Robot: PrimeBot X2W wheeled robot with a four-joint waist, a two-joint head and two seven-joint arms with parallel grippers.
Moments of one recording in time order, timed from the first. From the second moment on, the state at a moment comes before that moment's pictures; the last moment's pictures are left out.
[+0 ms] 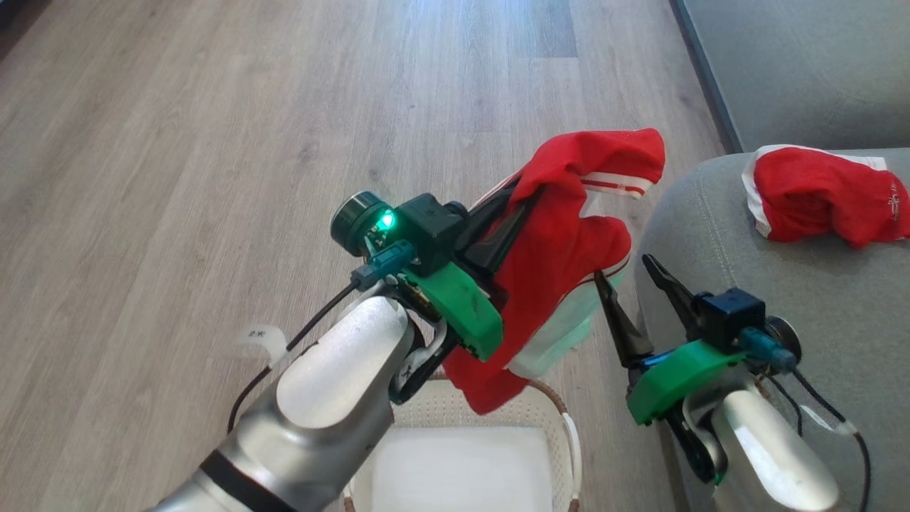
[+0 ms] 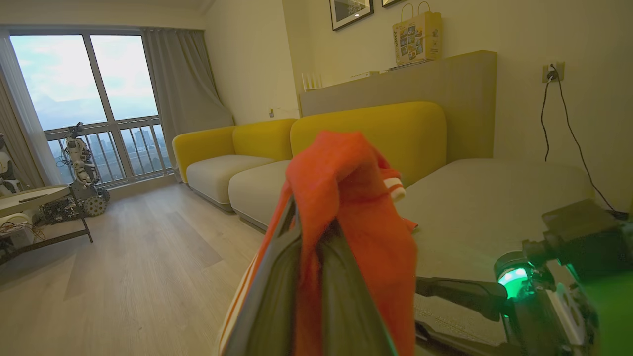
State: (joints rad) left arm -0.66 0.04 -0.81 0.43 -0.43 -0.07 -0.23; right arm -0.27 -0.14 0.28 0.45 0.25 0.13 -0.26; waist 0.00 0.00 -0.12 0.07
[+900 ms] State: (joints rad) left arm -0.67 0.04 -0.83 0.43 -0.47 -0.05 -0.24; right arm -0.41 -0.22 0.58 0.48 0.44 0.13 -0.26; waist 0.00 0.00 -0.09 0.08
